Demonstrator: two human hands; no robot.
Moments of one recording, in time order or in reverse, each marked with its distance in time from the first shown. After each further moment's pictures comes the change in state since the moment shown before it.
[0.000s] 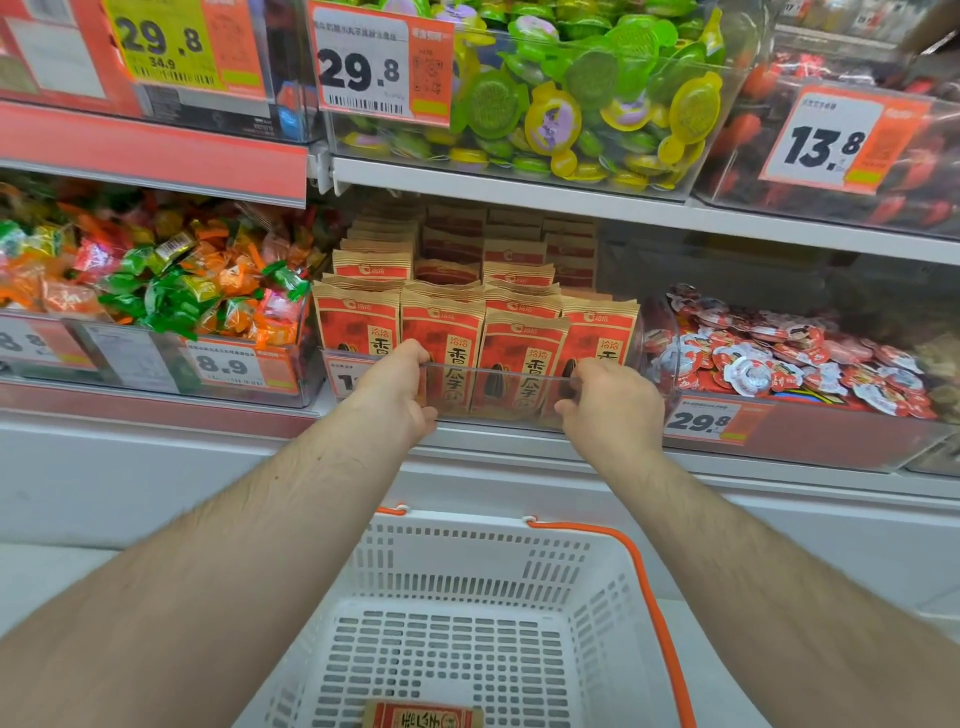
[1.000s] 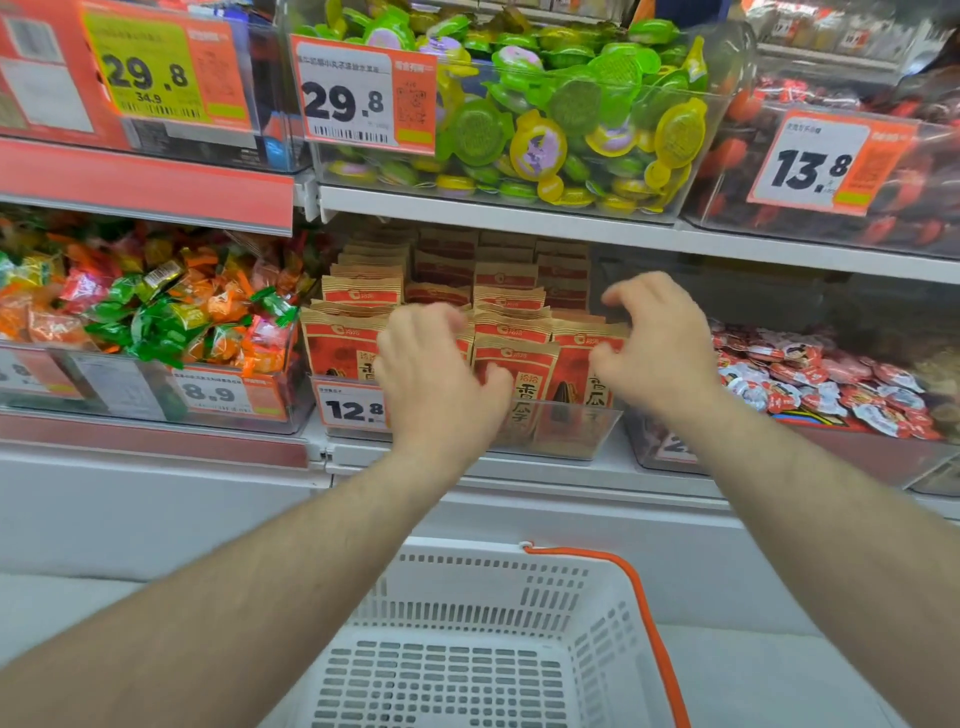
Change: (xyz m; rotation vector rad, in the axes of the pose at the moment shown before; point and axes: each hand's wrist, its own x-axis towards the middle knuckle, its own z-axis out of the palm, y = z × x) left_hand -0.023 -0.019 0.025 0.909 0.303 1.246; right_hand 0.057 0.028 -0.055 0.165 0.213 -0.193
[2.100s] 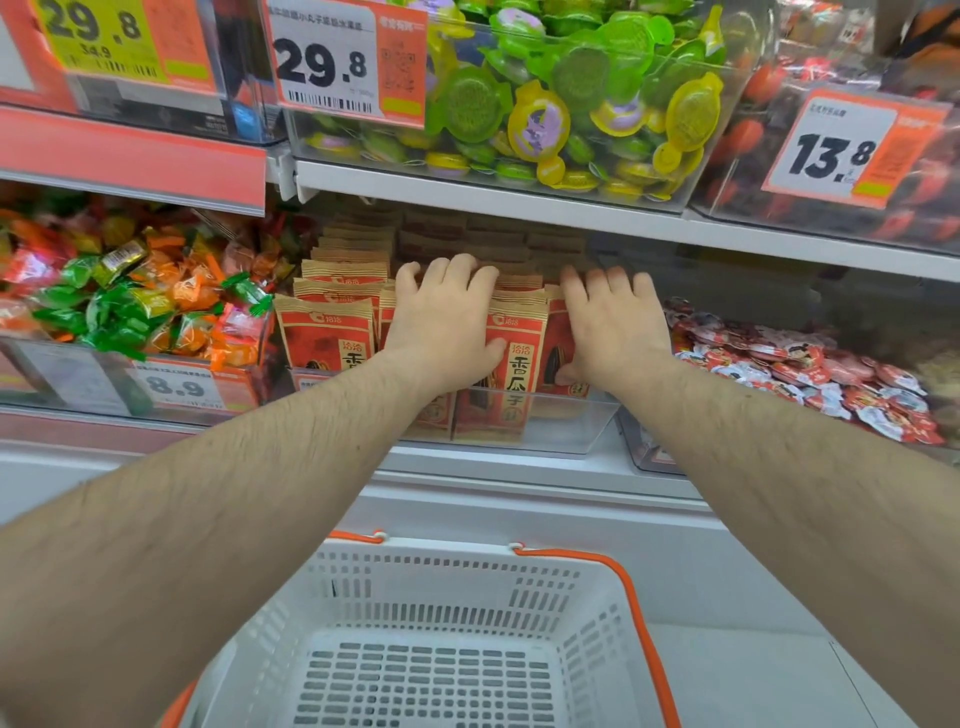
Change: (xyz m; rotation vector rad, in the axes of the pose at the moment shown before) left_hand 0.075 -0.023 0.046 0.545 -0.304 0.455; right_hand 0.037 0.002 0.049 -0.698 -0.264 -0.176
